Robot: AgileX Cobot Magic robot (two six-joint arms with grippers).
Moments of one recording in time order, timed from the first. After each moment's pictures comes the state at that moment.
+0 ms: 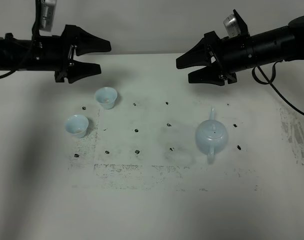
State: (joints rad) left arm 0.05 2.13 -1.52 -1.45 1.00 0.76; right arm 0.08 2.19 -1.66 1.26 1.21 -0.65
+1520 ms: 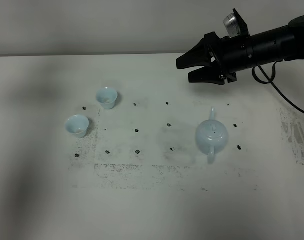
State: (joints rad) left arm 0.10 1.64 -1.58 -0.05 1.19 0.04; right arm 0.08 2.19 -1.66 1.26 1.21 -0.67
